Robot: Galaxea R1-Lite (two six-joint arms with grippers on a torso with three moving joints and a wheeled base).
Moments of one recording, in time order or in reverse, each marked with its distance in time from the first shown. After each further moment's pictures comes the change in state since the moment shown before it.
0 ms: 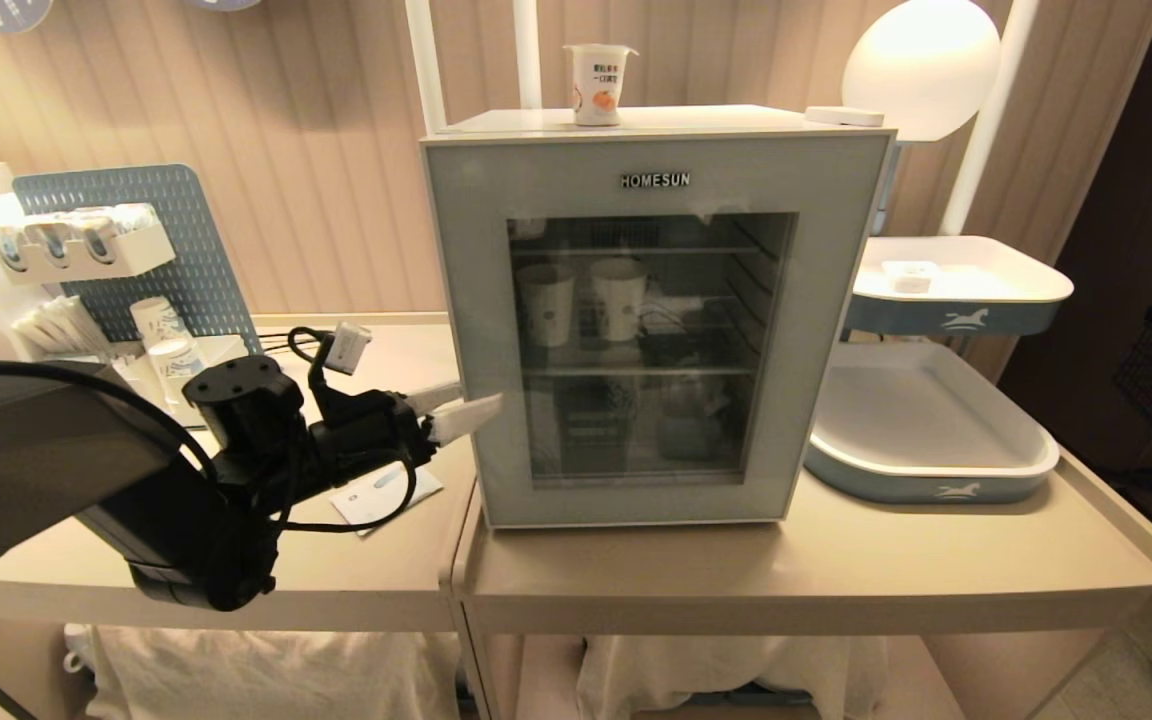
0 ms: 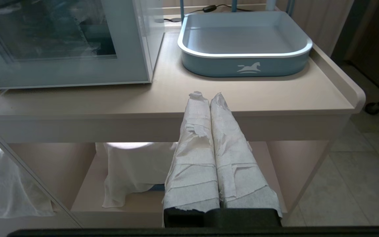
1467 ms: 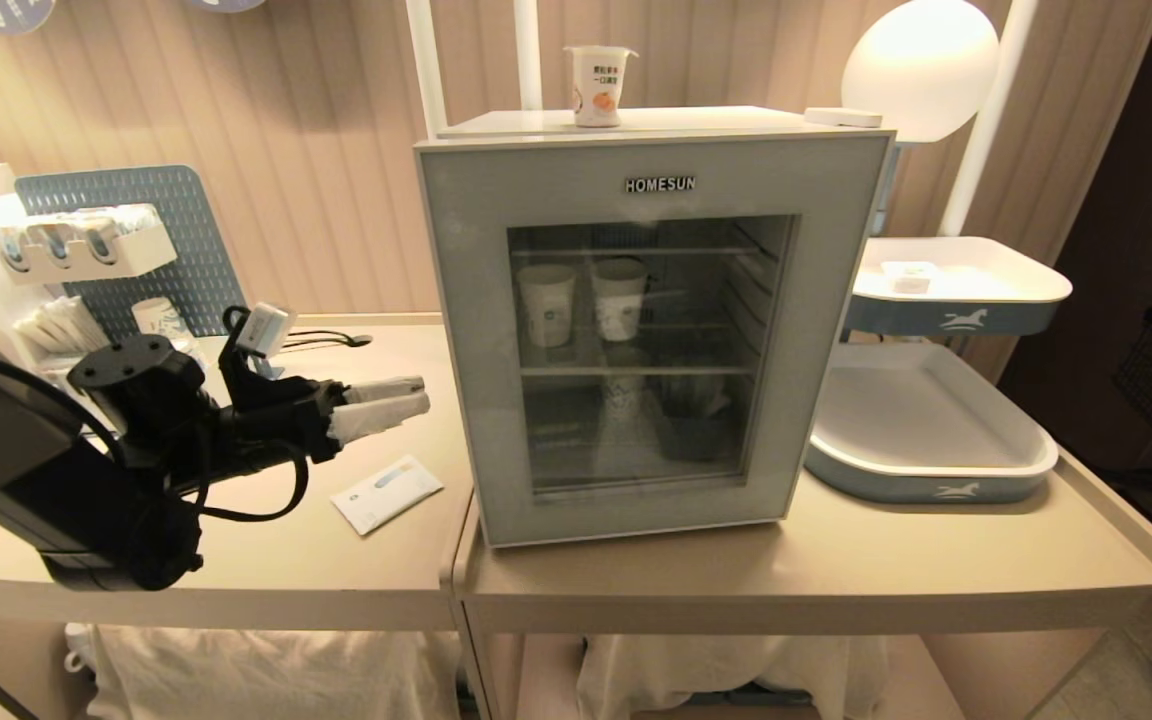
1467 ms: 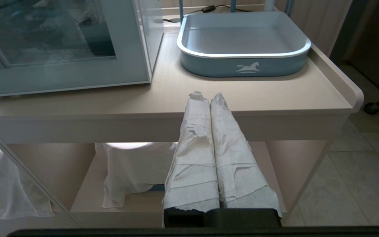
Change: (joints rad) left arm 0.188 -0.043 -0.029 -0.024 -0.333 -0.128; right arm 0.000 0.000 0.000 0.000 0.000 0.000
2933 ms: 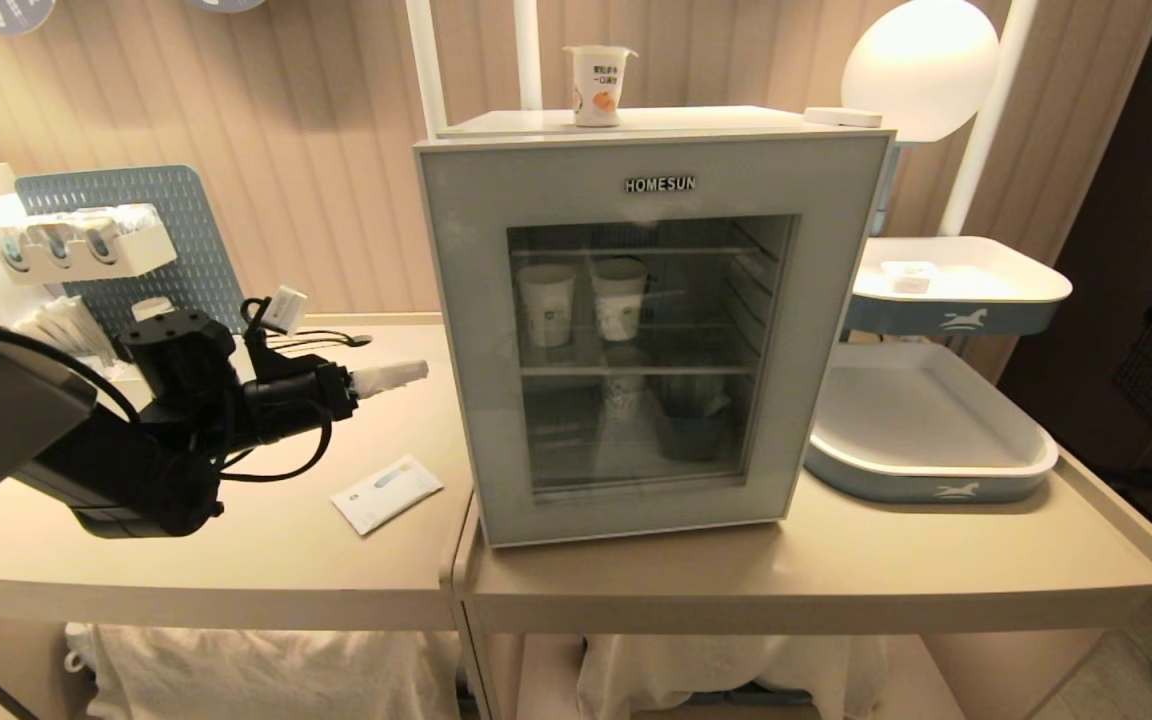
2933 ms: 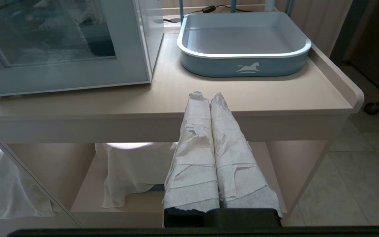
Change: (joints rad) left arm 0.010 0.054 -0.199 0.276 0.098 -0.008; right arm 0.000 0.000 0.000 0.000 0.000 0.000
